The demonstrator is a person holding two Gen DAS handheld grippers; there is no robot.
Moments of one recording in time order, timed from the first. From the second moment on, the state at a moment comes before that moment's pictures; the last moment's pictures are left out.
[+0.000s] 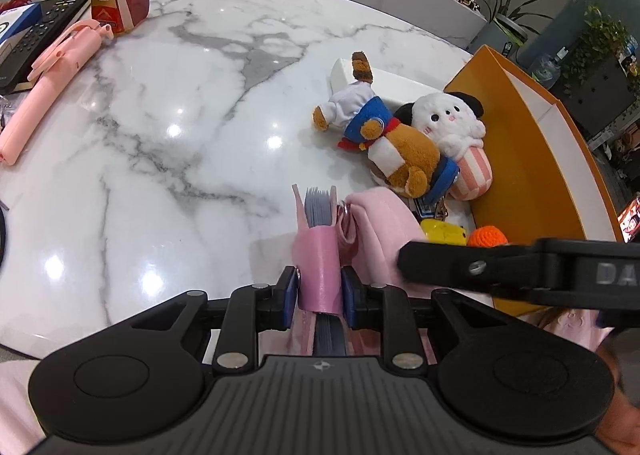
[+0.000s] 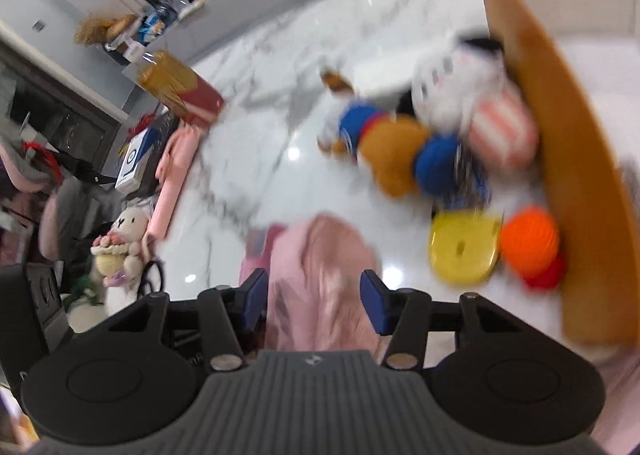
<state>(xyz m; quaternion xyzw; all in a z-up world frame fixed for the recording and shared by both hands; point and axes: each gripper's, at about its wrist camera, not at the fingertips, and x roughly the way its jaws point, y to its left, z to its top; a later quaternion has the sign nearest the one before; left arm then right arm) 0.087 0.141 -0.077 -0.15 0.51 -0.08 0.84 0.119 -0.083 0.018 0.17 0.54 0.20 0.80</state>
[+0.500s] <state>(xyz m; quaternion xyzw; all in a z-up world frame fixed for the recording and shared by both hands) 0.073 0.140 -0.074 -0.17 0.51 -0.07 0.84 0.116 -0.088 0.002 0.20 0.57 0.20 0.77</state>
